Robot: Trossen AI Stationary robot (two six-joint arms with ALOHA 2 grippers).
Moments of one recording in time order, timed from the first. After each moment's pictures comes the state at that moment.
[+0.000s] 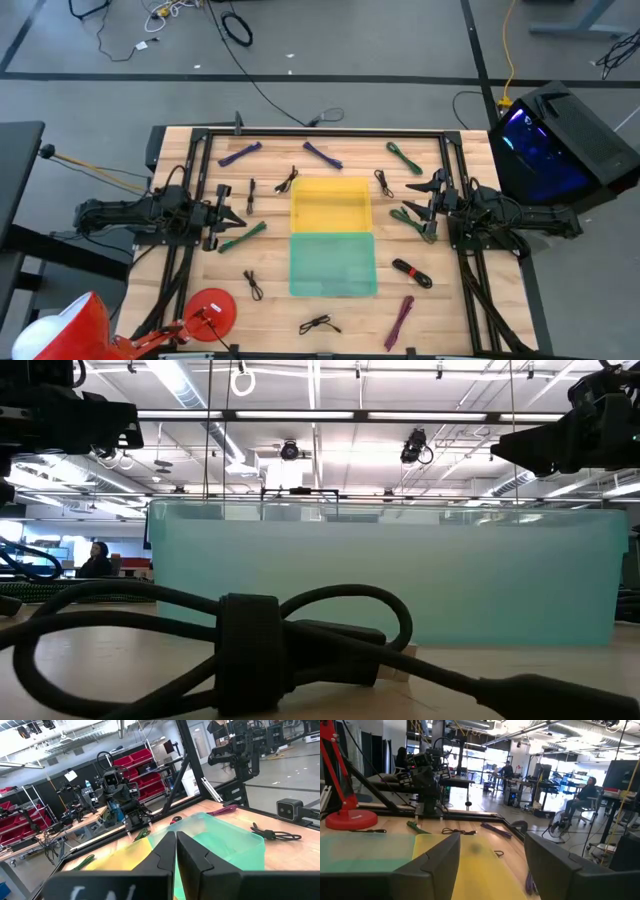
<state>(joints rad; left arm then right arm) 0.02 0.01 0.01 0.10 0.26 0.34 -0.03 0.00 0.02 0.09 0.19 -0.18</state>
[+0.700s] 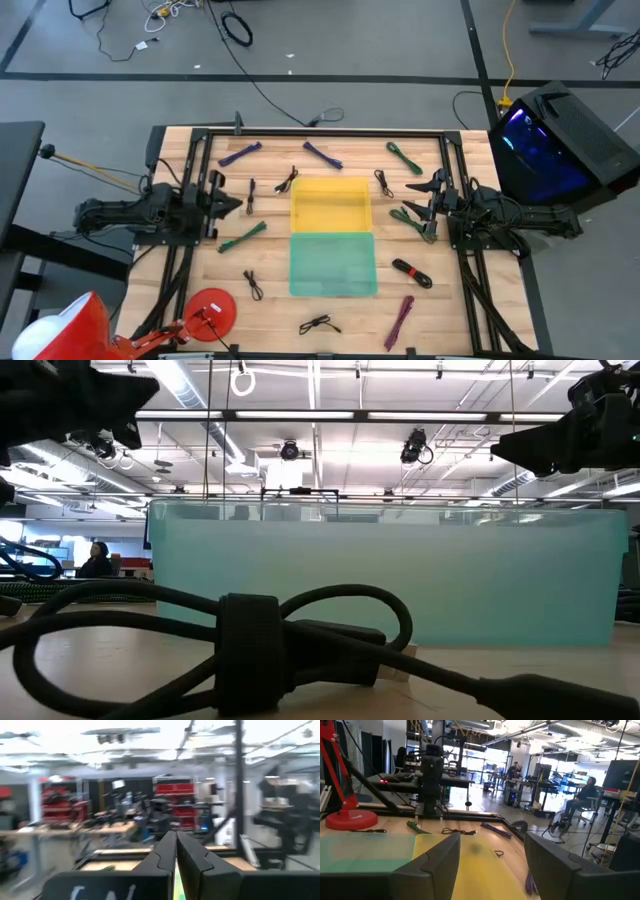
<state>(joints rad) 0.02 0.01 0.01 0.33 -0.02 0.01 -0.03 0.00 0.02 0.09 0.19 -0.18</state>
